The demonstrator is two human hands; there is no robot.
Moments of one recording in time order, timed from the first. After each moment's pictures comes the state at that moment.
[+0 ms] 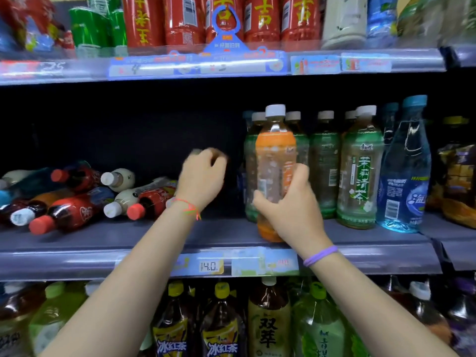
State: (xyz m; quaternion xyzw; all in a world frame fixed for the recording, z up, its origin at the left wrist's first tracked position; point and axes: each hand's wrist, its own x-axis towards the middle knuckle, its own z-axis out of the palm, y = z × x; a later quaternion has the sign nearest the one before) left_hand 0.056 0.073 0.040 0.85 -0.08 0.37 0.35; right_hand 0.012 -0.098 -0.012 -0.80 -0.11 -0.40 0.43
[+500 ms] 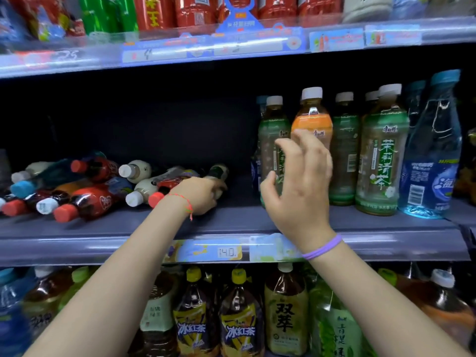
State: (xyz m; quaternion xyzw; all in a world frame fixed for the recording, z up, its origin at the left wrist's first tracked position) left_hand 0.069 0.123 0.011 0.99 -0.07 0.11 -0.04; right_hand 0.014 -0.075 -0.020 -0.70 -0.18 -0.66 0.21
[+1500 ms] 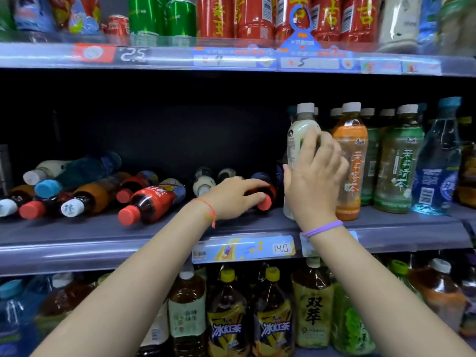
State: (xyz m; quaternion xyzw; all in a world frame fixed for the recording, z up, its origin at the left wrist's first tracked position) left_hand 0.070 0.173 0.003 0.93 -0.30 0.15 0.16; right_hand 0.017 0.005 0.001 -0.77 0.07 -0.63 0.01
